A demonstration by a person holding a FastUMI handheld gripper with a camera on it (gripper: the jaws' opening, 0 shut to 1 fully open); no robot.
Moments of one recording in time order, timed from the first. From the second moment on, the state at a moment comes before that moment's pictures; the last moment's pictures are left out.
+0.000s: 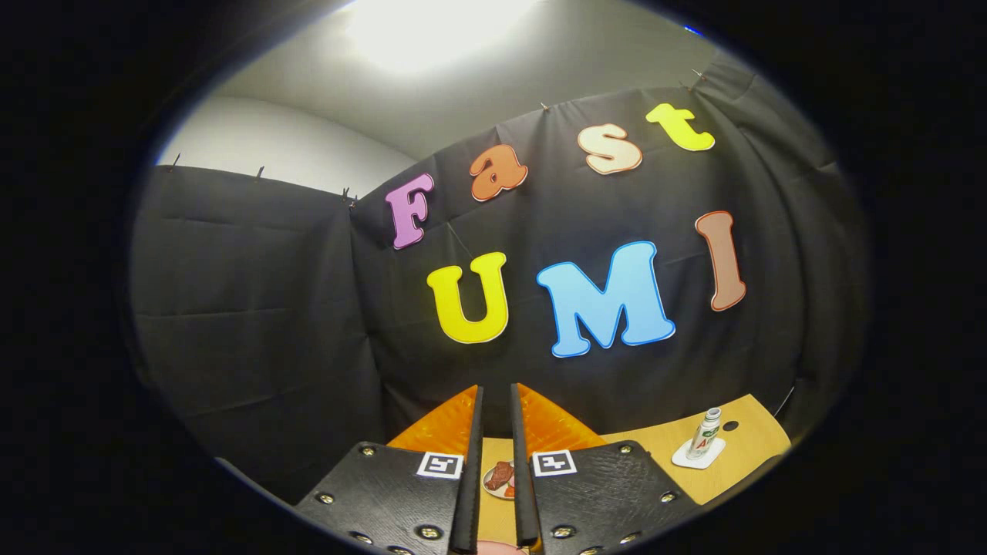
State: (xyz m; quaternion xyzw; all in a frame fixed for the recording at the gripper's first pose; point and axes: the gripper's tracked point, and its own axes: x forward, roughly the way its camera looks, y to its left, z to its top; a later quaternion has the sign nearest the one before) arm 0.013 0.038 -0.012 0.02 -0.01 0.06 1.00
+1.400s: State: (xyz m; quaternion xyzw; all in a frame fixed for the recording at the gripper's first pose) arm 0.005 0.052 -0.233 0.05 0.30 0.08 0.95
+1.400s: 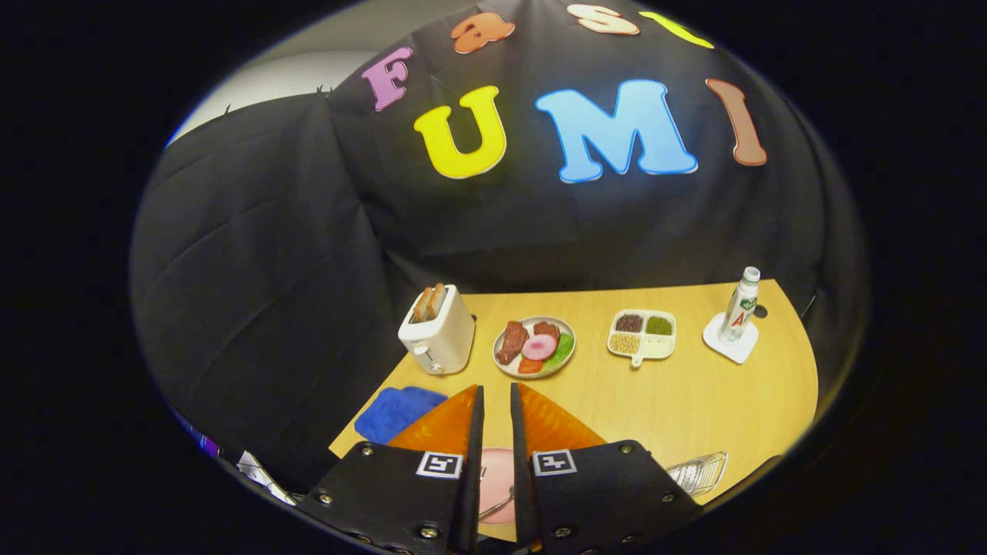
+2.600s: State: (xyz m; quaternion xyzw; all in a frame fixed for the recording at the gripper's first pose) arm -0.079 0.067 -0.483 0.17 0.62 -0.02 0.77
